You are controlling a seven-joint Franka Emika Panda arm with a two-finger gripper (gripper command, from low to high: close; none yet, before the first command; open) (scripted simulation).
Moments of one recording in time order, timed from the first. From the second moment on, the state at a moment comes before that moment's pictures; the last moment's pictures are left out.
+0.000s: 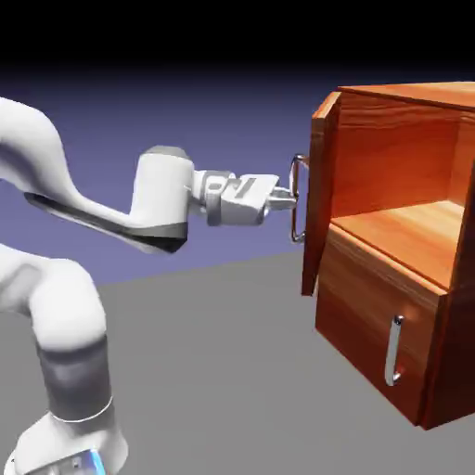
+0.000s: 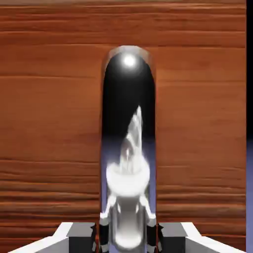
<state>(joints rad) -0.07 -0.95 0.17 -2.85 -1.85 2.43 2.90</state>
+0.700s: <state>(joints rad) -0.19 -1.13 0.70 -2.85 -1.09 2.21 2.62</state>
